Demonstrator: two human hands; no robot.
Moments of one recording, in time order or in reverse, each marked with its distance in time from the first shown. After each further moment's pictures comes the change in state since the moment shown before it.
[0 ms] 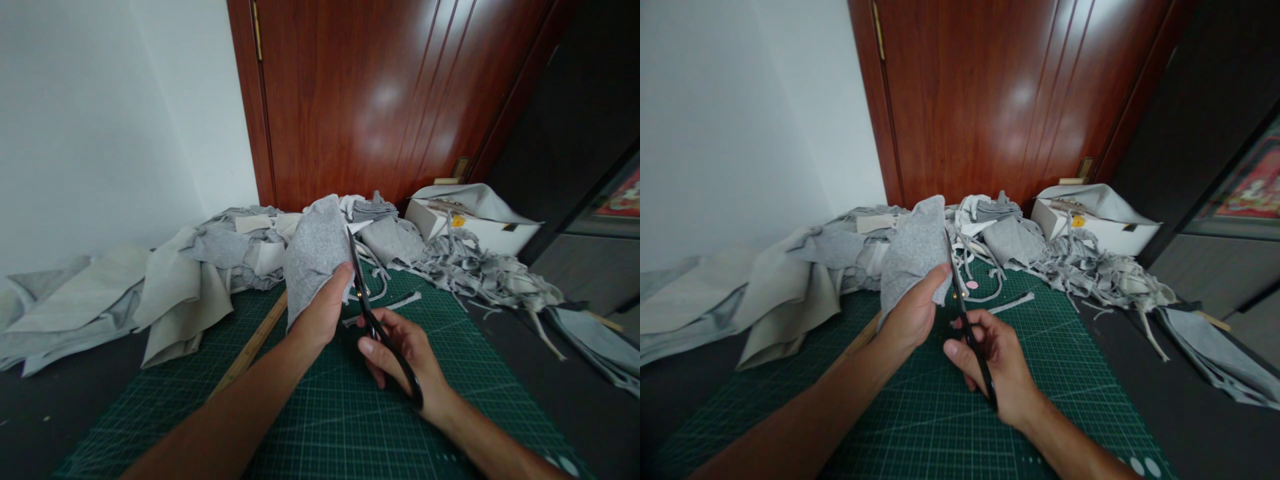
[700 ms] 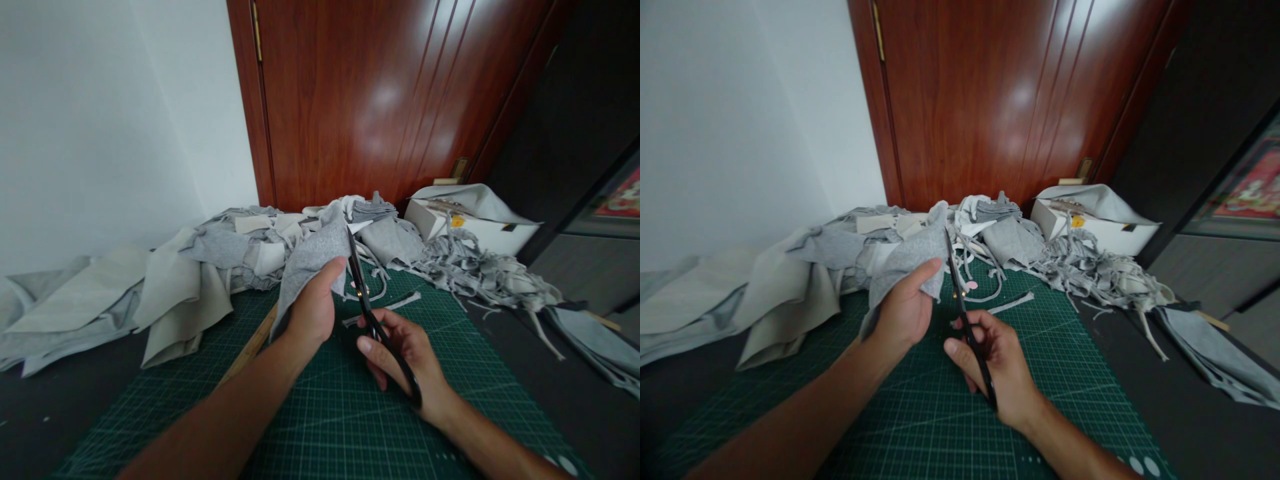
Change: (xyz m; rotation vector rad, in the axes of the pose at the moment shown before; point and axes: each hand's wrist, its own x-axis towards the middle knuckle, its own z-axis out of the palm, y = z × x) left_hand 0.002 0.009 0.005 -0.159 0.191 0.292; right_hand -0.001 -0.003 0.001 -0.017 0.010 0.017
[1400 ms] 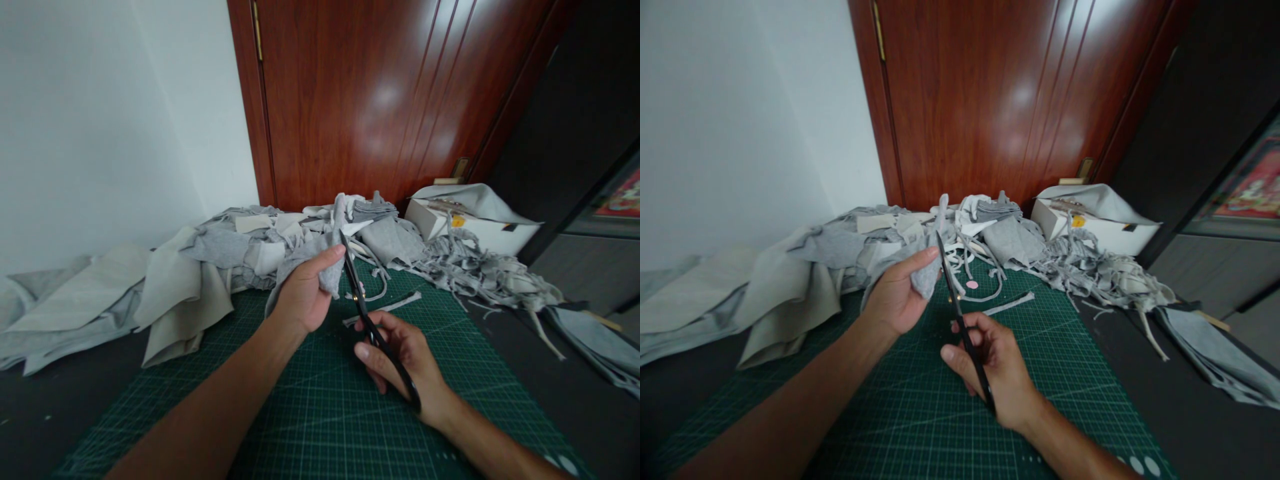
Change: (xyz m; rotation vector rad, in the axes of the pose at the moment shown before) left_hand 0.014 0.025 -0.002 -0.083 -0.117 -0.245; right_hand -0.003 0.004 0.001 0.001 -0.046 0.010
